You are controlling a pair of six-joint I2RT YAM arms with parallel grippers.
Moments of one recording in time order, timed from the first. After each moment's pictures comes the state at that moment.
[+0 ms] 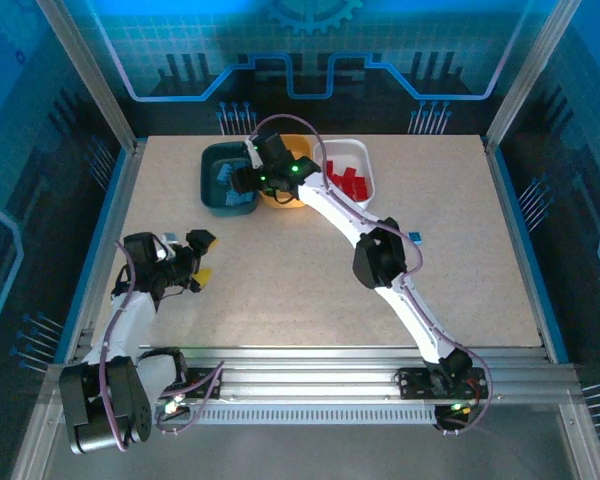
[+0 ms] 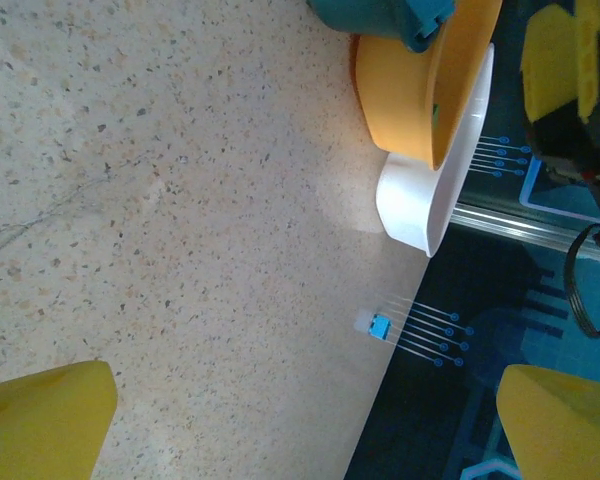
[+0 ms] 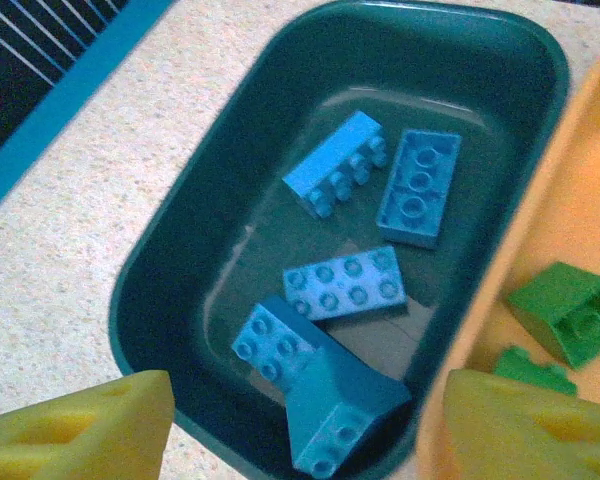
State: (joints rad) left arm 0.25 1.01 0.45 -0.20 0.77 -1.03; right arm 0.70 2.59 2.58 -0.68 -0.10 0.27
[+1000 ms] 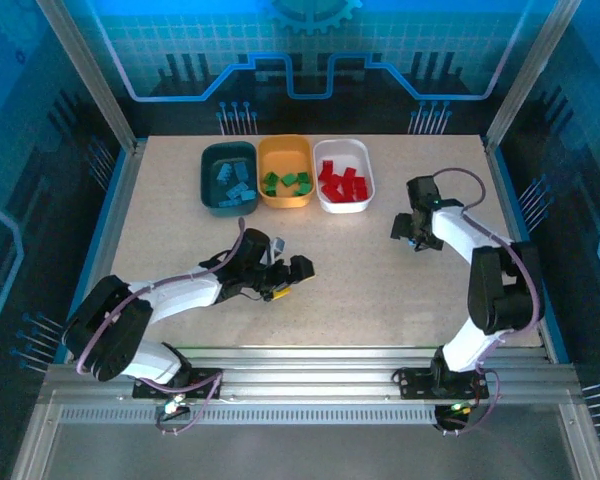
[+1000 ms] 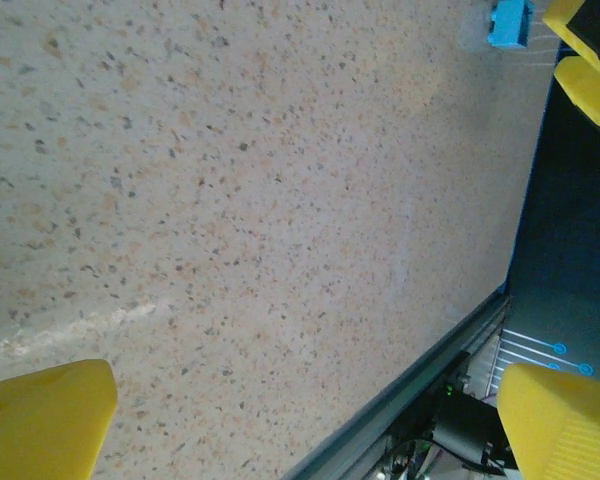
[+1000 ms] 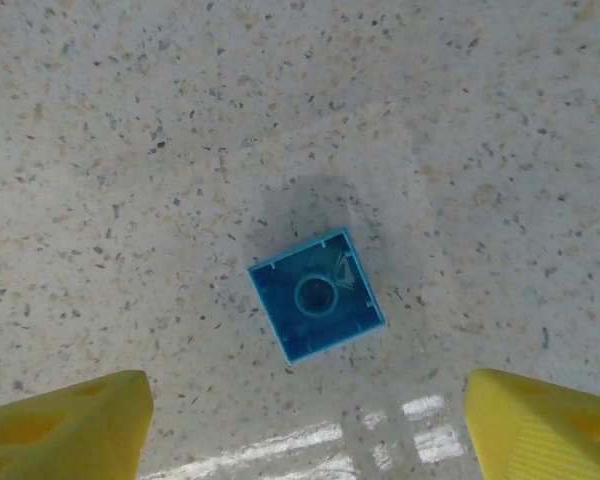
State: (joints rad) left arm -0.60 1.43 0.63 0.02 0.48 -1.03; right arm 0.11 1.68 1.09 -0.63 0.17 0.42
